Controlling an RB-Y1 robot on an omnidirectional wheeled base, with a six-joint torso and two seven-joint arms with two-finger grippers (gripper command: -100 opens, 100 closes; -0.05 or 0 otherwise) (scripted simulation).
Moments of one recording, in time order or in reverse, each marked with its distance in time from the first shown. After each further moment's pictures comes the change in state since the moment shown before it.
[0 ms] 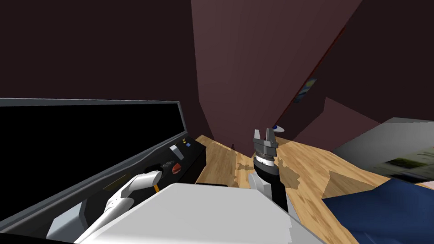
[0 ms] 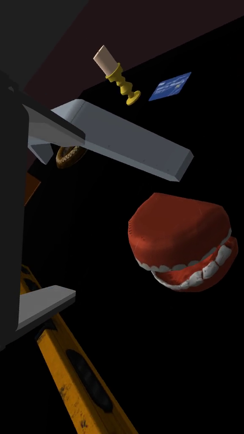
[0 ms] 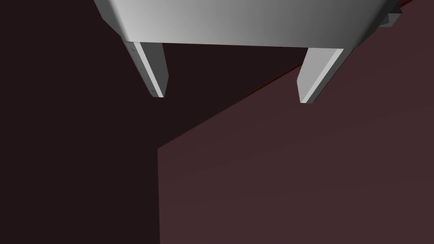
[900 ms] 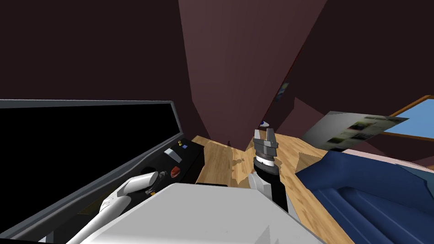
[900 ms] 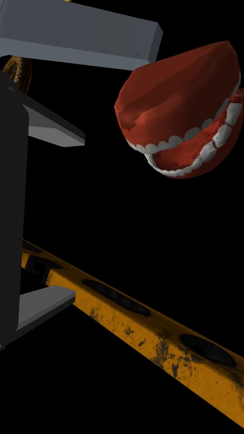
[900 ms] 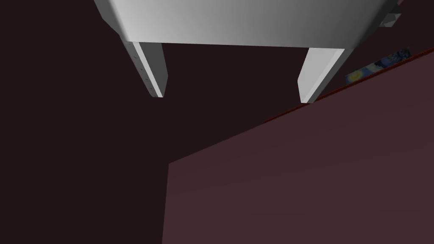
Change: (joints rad) left arm -0.055 0.045 0.022 0.192 0.064 0.226 -0.109; right arm 0.000 0.000 0.000 0.000 0.000 0.000 0.000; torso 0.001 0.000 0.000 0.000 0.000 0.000
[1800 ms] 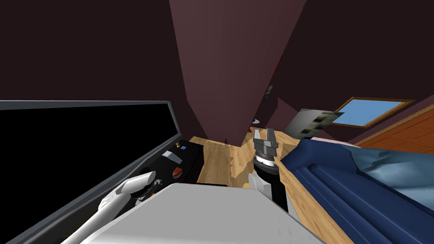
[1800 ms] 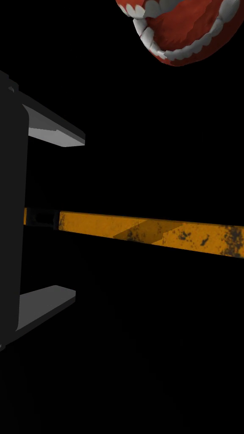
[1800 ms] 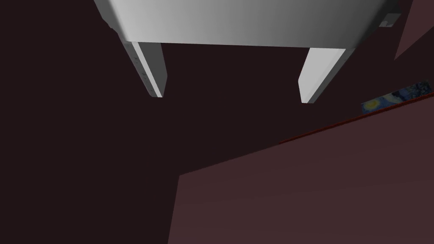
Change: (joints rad) left arm -0.065 0.027 0.018 0.165 0.040 0.189 -0.112; right arm 0.000 0.000 0.000 0.000 0.000 0.000 0.000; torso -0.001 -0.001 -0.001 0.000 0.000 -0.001
